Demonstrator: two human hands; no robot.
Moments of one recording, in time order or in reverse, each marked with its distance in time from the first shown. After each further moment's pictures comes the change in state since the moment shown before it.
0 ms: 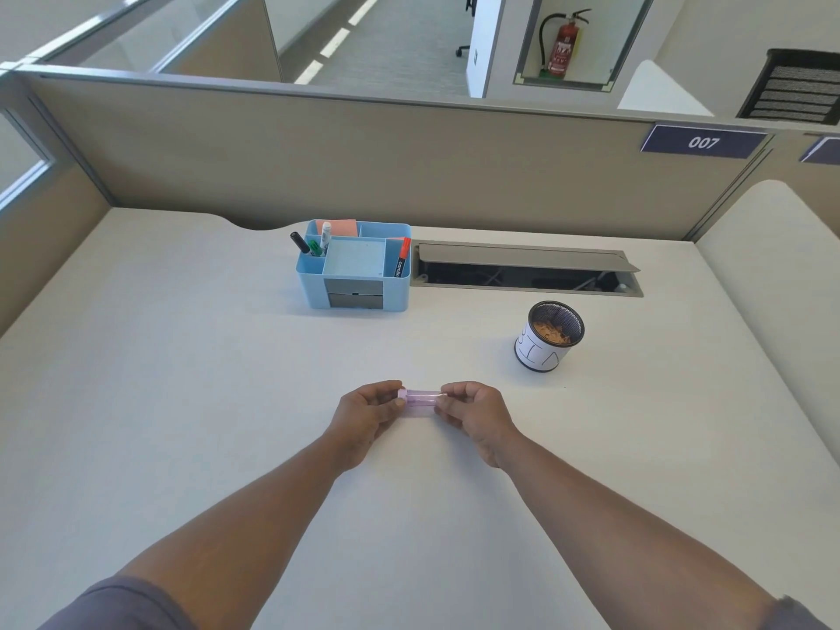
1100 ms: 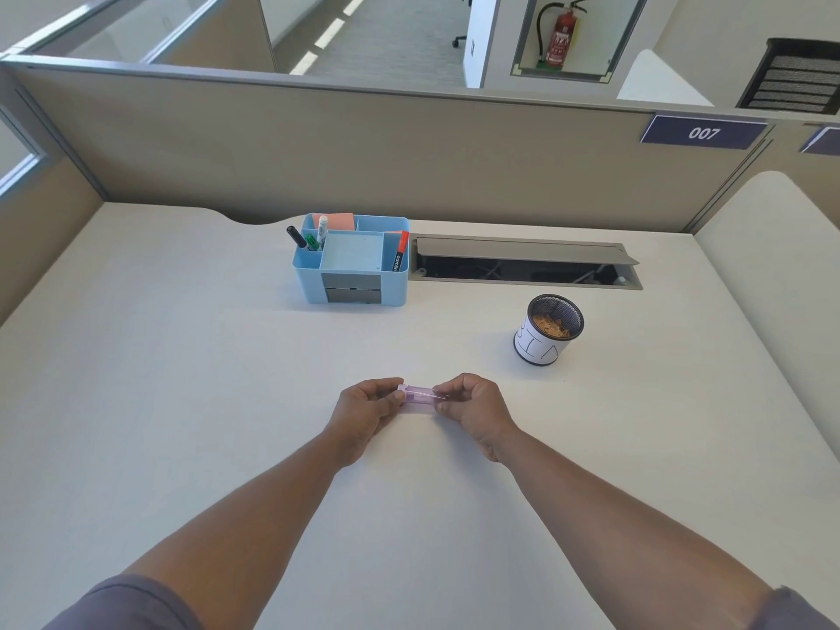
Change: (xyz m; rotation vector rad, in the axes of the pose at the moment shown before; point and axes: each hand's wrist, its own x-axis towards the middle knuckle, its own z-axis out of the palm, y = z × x) left_hand 0.009 -0.006 -0.006 0.041 -0.007 0.003; right_hand -0.002 0.002 -0.002 -0.239 -0.040 -0.108
